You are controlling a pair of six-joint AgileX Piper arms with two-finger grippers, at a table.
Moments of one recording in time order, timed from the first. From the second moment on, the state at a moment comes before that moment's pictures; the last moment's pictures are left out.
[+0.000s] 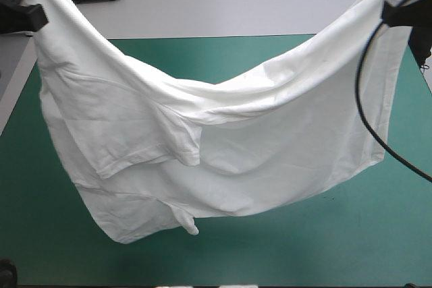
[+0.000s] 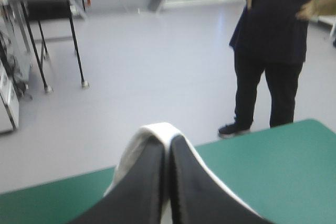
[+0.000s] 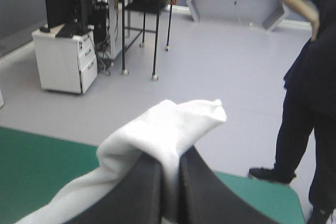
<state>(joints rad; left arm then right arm) 0.01 1.39 -2.43 -0.39 1.26 0.17 0.37 1.36 -2.42 -0.21 1.25 0.00</state>
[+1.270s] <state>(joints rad) -0.02 2.18 -1.99 -0.27 1.08 0.18 0.25 2.08 -1.94 -0.19 0.99 0.17</state>
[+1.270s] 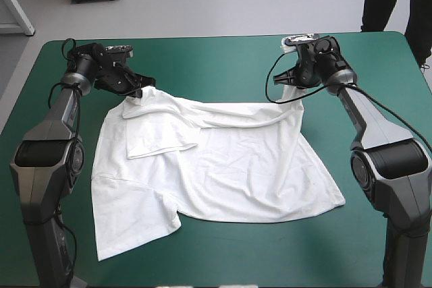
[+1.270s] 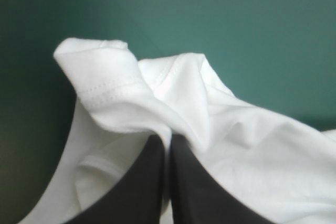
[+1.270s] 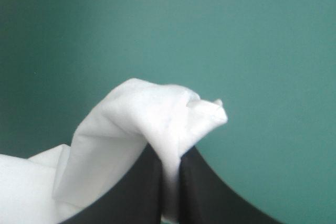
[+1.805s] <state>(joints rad) -0.02 2.12 -2.26 -0.20 1.24 0.17 0.23 2.05 -1.97 -0.09 1.10 0.10</state>
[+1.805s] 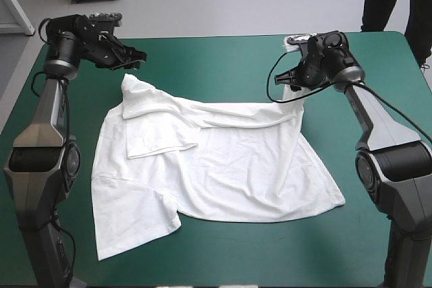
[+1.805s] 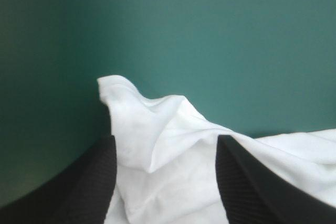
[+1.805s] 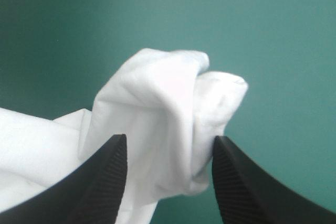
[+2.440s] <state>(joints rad) -0.03 1.73 -1.64 0.00 1.25 0.10 0.14 1.66 -1.76 -0.06 1.18 0.10</state>
